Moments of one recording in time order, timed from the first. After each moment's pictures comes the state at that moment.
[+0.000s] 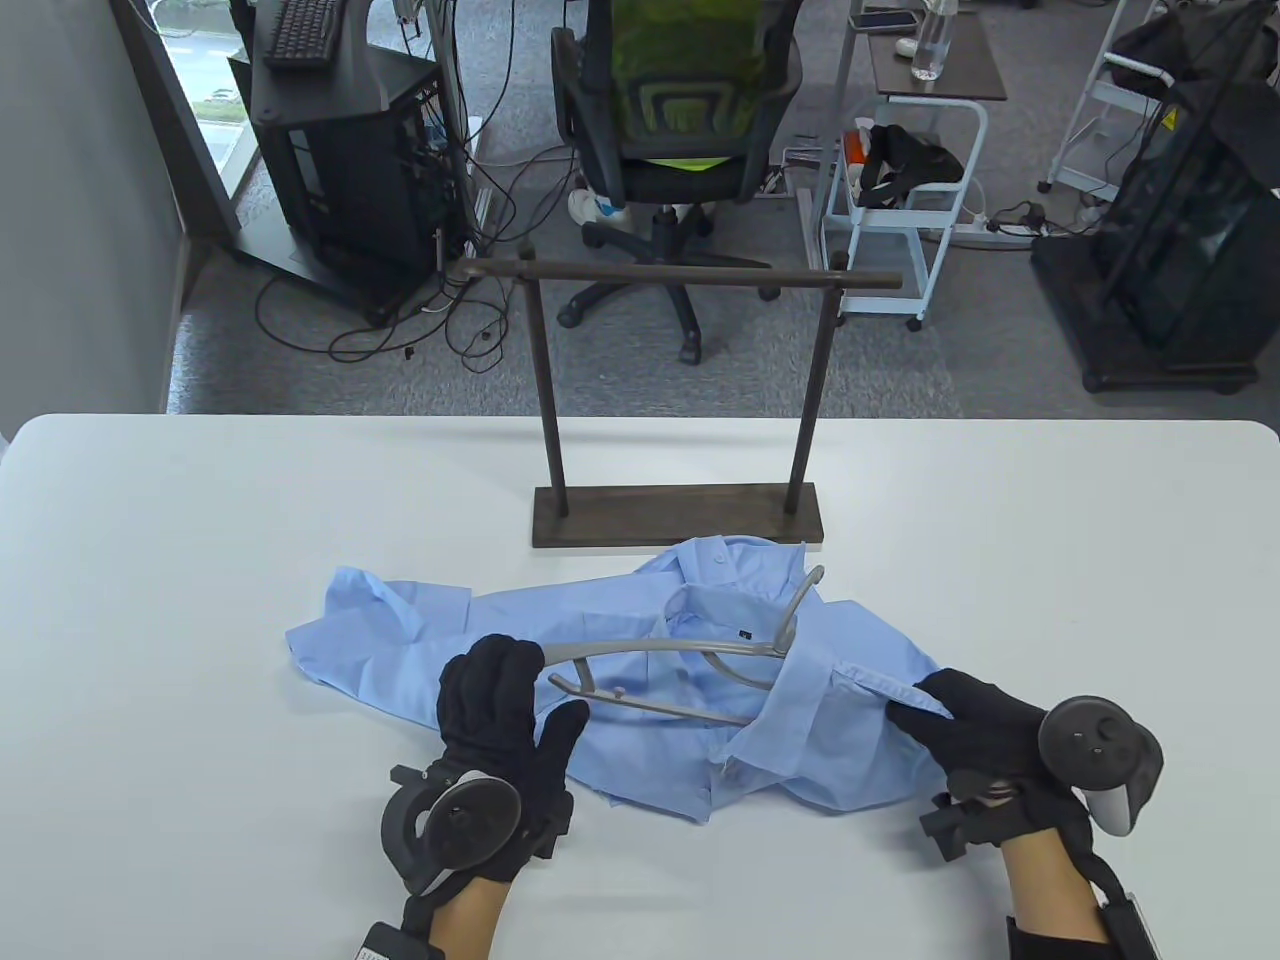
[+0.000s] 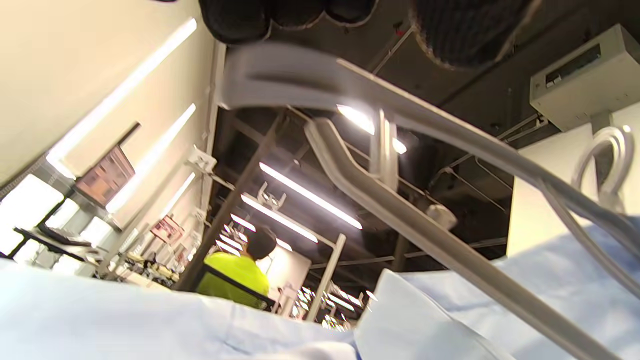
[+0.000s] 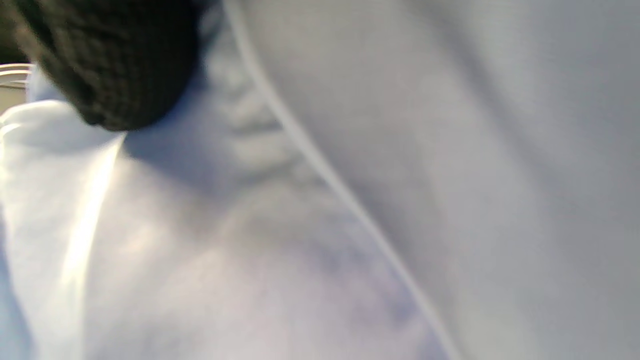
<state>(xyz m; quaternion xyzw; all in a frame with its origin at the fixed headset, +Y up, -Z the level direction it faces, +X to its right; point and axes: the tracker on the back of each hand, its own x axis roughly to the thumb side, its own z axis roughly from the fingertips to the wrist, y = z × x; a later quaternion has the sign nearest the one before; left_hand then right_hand) -0.168 -0.711 -0.259 0.32 -0.10 0.26 0.90 0.298 -0.721 -0.300 0.08 -0.15 0.88 0.44</state>
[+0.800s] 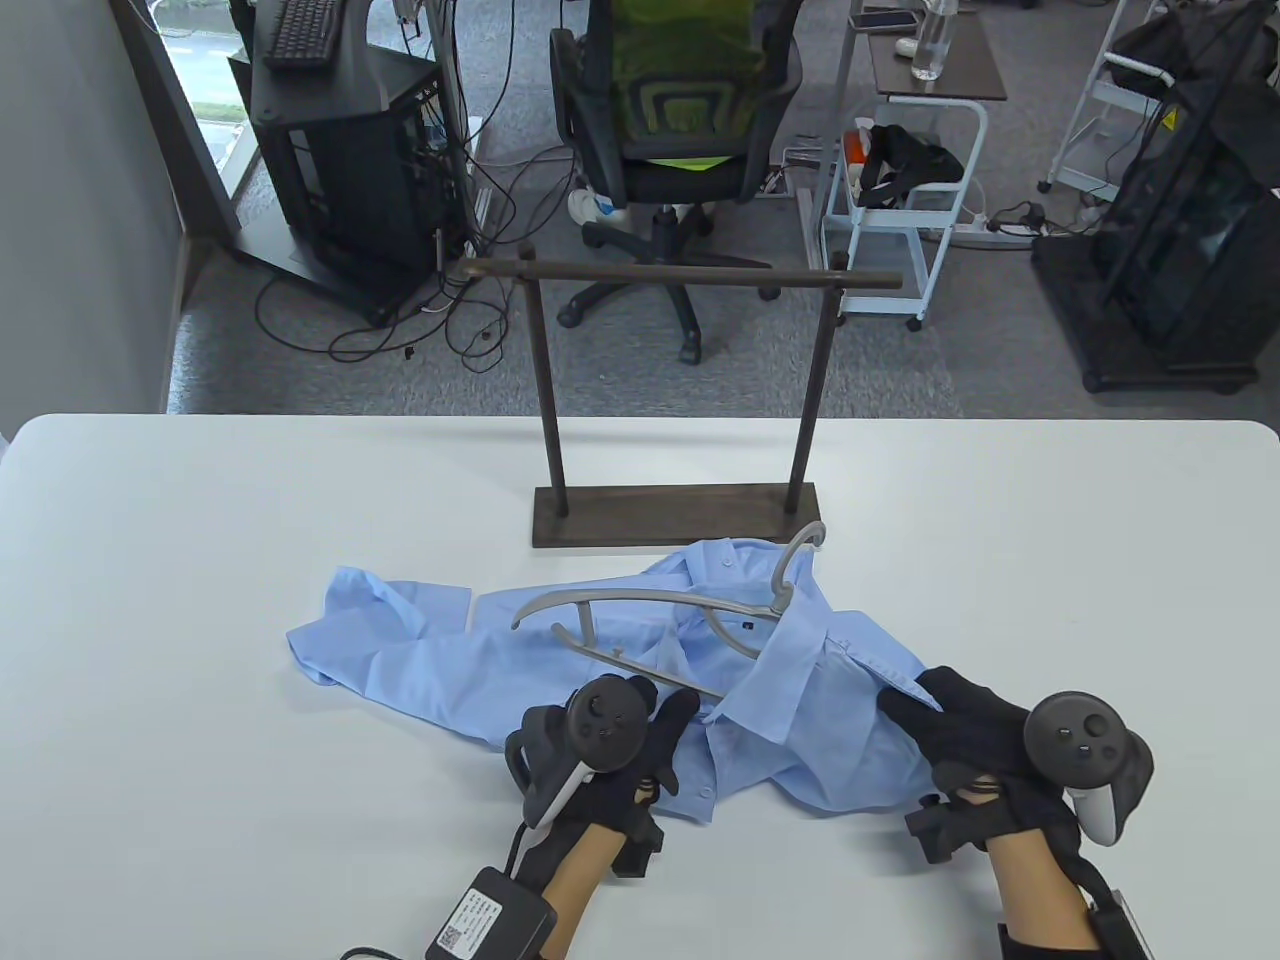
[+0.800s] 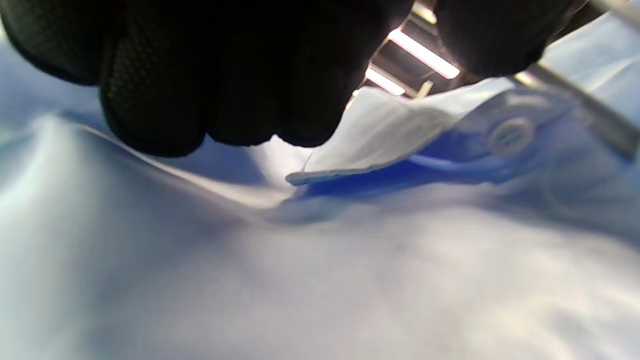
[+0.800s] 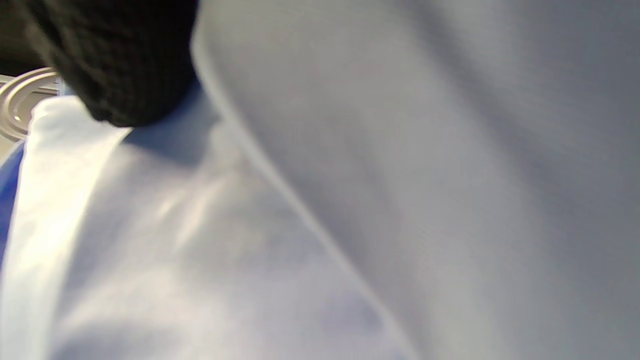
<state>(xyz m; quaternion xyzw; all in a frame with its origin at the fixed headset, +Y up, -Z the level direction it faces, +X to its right) -0.075 -0.729 -0.310 0.02 -0.03 0.24 0.97 0.285 -0.716 -0.294 0.03 -0.15 0.89 0.42</state>
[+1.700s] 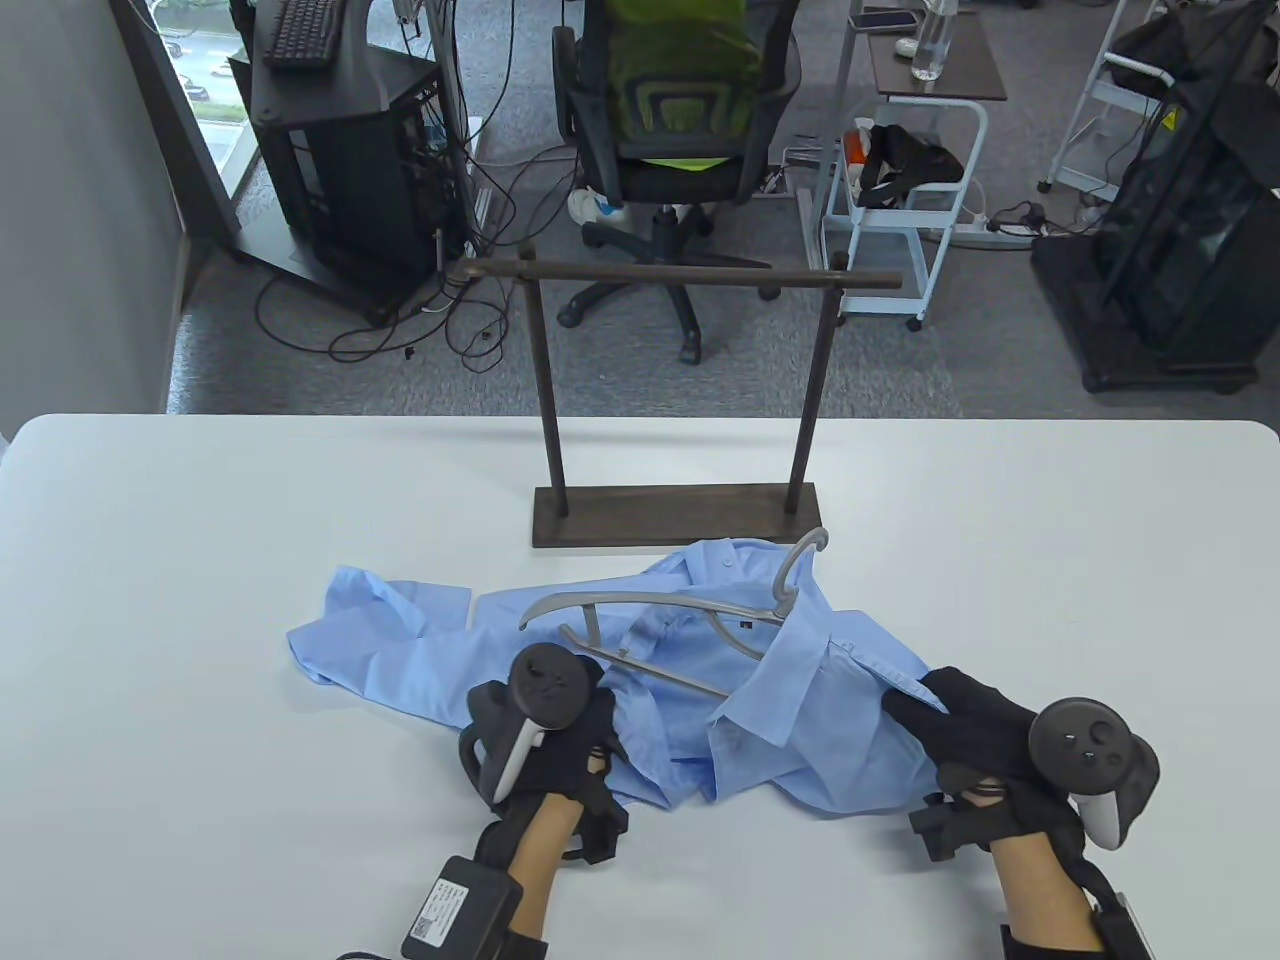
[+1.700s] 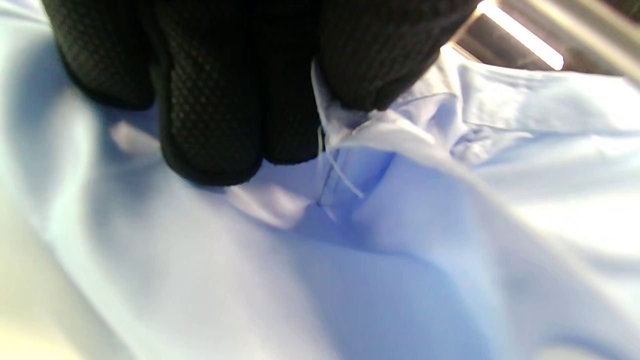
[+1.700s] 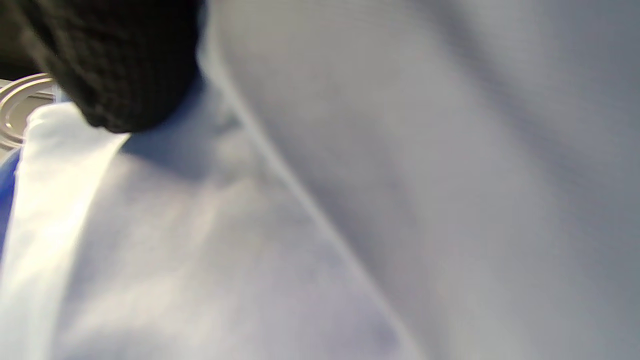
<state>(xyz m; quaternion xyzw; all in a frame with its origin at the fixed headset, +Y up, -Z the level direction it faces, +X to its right) -0.144 -0.735 -0.322 -0.02 0.06 0.31 0.95 0.293 -0.718 -0.295 0.04 -0.16 0.89 0.43</state>
